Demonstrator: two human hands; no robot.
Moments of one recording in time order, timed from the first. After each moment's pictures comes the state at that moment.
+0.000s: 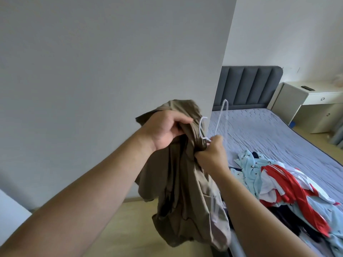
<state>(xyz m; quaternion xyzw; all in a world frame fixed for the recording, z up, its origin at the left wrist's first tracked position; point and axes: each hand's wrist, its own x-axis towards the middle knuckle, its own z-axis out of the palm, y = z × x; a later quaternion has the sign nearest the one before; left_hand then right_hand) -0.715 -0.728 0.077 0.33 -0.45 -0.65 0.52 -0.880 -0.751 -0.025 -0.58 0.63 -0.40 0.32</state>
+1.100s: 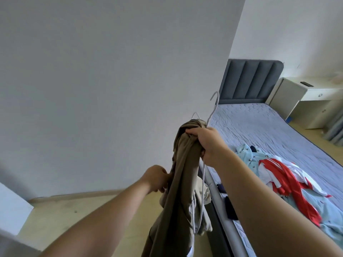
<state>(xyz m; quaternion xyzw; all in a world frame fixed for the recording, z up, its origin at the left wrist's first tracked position) -0.662 -0.701 -0.125 0.70 -0.53 -0.43 0.19 -0.831 -0.744 0.017 -0.39 0.54 -0.42 0.62</state>
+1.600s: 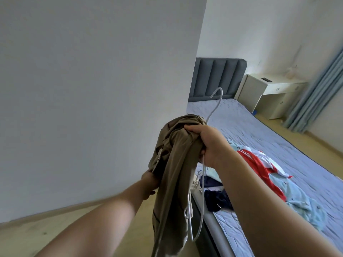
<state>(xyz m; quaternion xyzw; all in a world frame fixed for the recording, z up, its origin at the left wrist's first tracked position) -0.727 -0.743 -0.159 0.65 -0.37 -0.60 0.28 -0.897 -0.735 0.038 -0.31 0.54 -0.45 0.64</state>
